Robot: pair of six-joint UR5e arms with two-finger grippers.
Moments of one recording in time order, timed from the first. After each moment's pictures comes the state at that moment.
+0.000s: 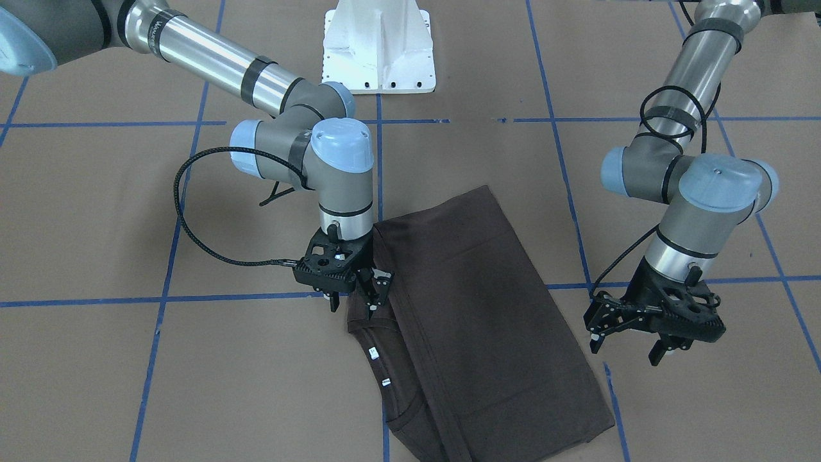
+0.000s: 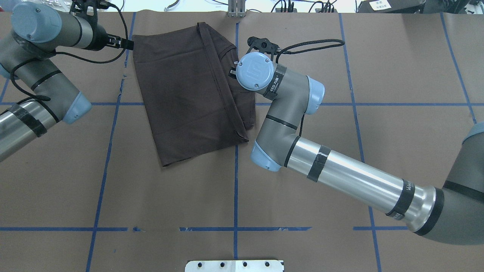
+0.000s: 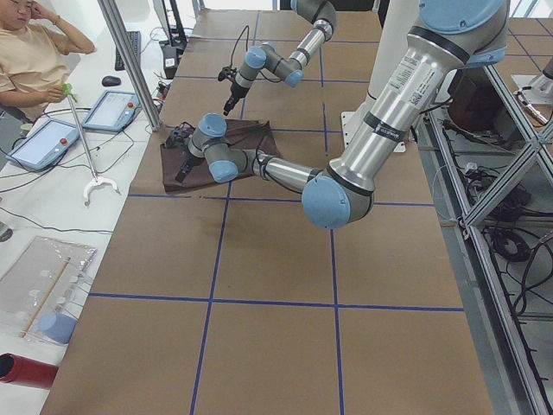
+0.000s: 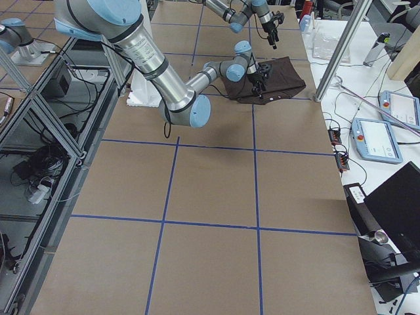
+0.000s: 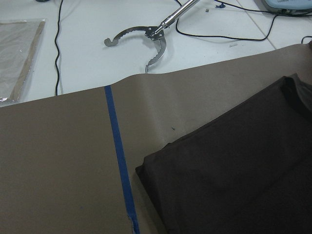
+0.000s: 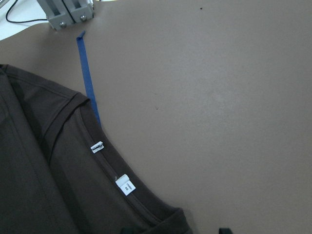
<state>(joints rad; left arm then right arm) -0.97 -2.13 -1.21 -2.41 -1.83 -0.74 0.60 -0.65 1.15 -1.20 1.50 1.49</state>
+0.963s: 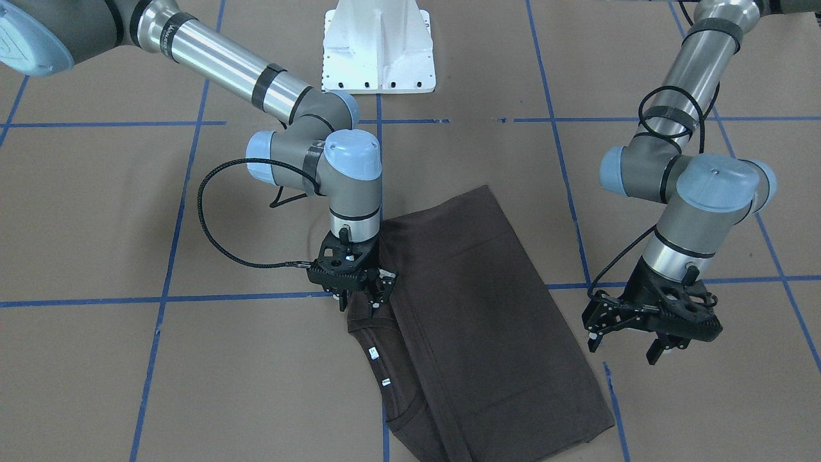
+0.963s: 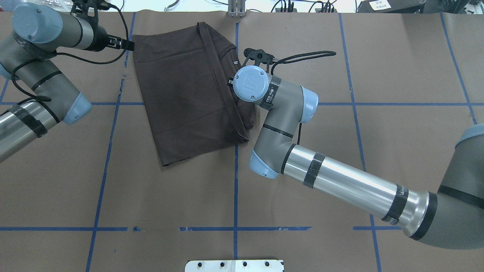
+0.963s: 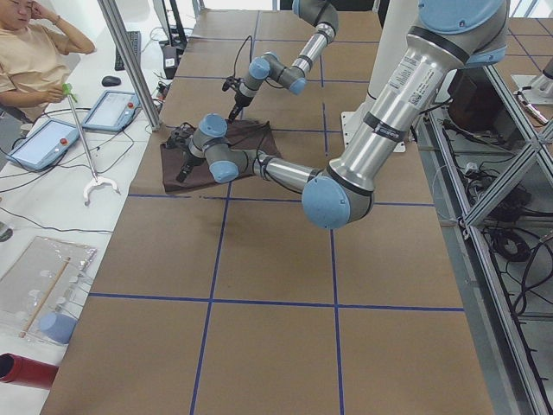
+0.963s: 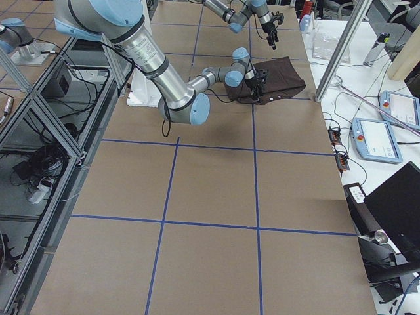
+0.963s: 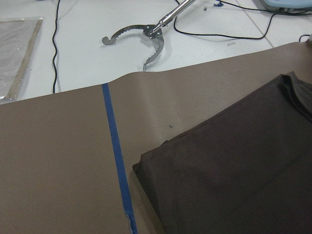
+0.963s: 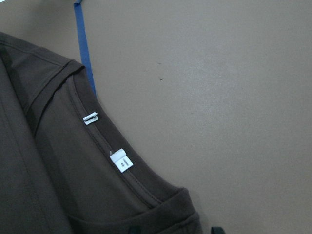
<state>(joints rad) -0.97 -2.13 -1.21 -2.41 -1.83 -0.74 0.56 -0.65 1.10 -1.18 1.46 1.48</state>
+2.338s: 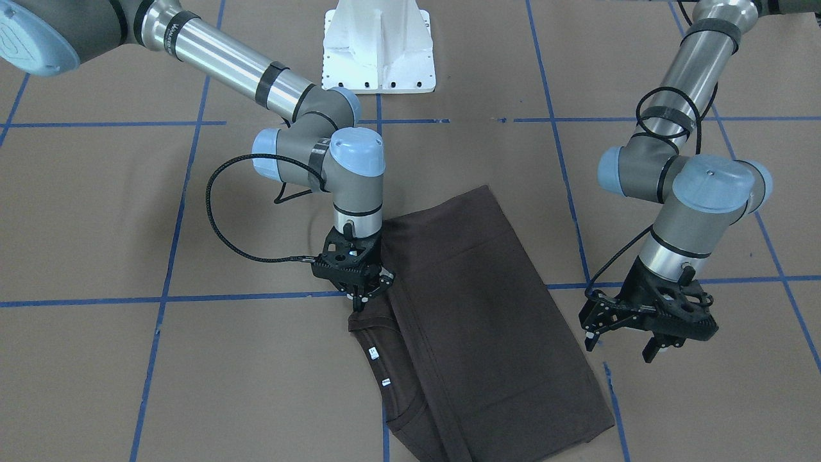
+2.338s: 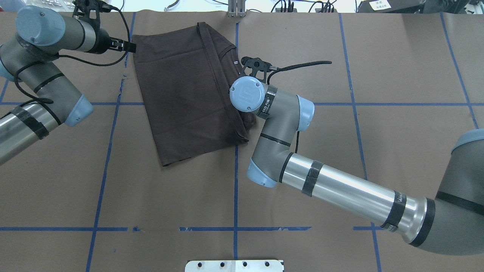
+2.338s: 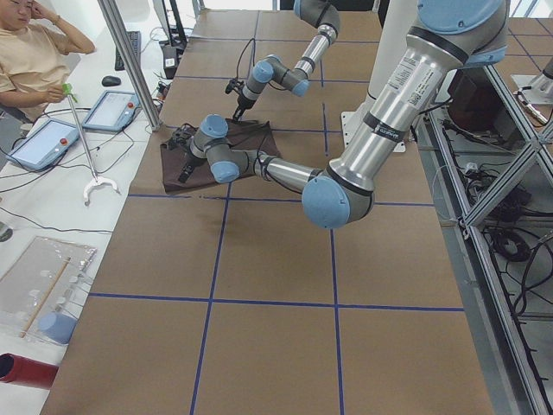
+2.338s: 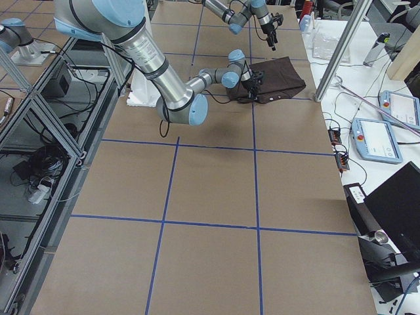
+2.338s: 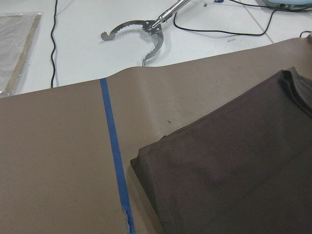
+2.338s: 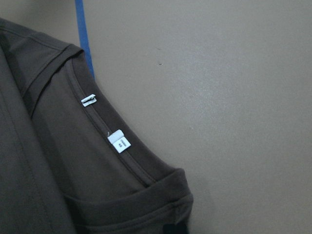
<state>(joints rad) -0.96 -2.13 -1.21 -2.41 -1.83 -0.78 0.54 -0.66 1.12 -1.19 1.44 1.49</state>
